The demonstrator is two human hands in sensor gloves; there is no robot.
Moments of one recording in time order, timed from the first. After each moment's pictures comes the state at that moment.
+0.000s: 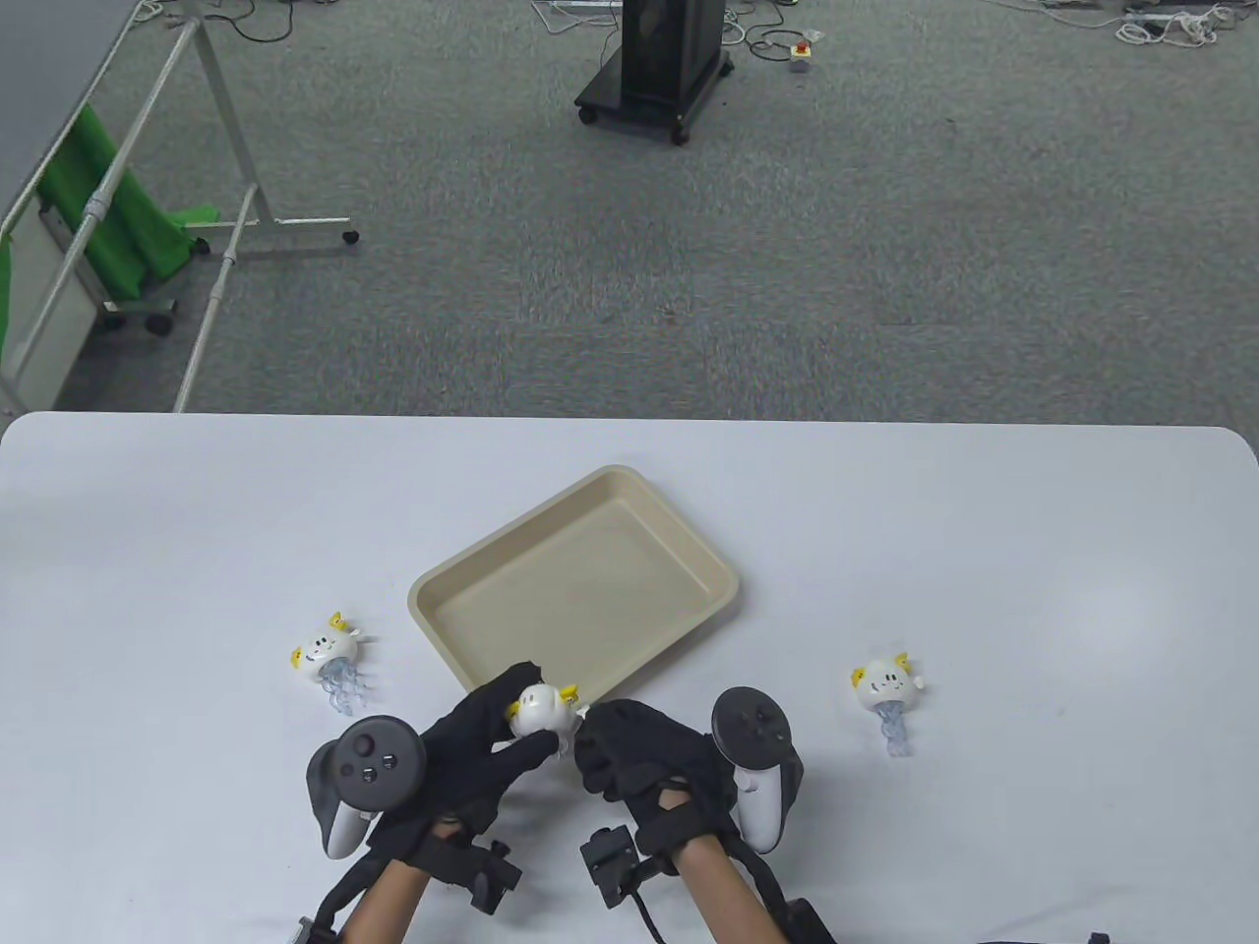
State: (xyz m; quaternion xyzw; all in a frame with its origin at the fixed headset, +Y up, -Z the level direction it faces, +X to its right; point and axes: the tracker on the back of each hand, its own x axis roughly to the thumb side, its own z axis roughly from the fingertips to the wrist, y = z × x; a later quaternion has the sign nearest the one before) left_hand -0.203 -0.726 -0.280 0.05 -0.13 0.46 0.88; right_hand 0.050 -0.747 -0.292 -0.03 0.10 0.75 0.65
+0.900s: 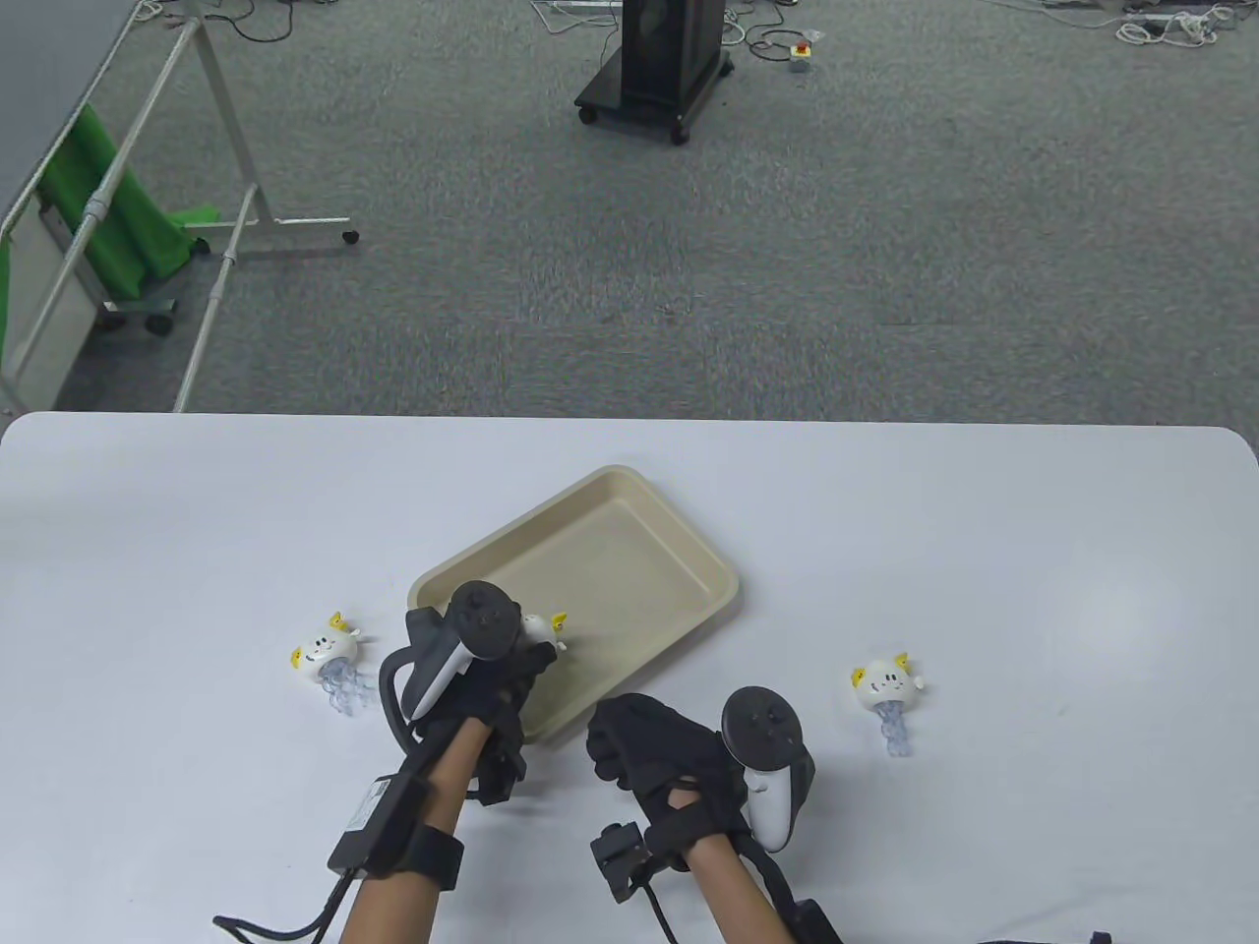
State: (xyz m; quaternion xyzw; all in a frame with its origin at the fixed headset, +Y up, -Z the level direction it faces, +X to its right) left_hand -0.174 -0.739 -0.383 -0.10 0.05 0.18 0.98; right_hand 0.058 -0.749 -0.295 -0.03 0.09 0.76 0.64
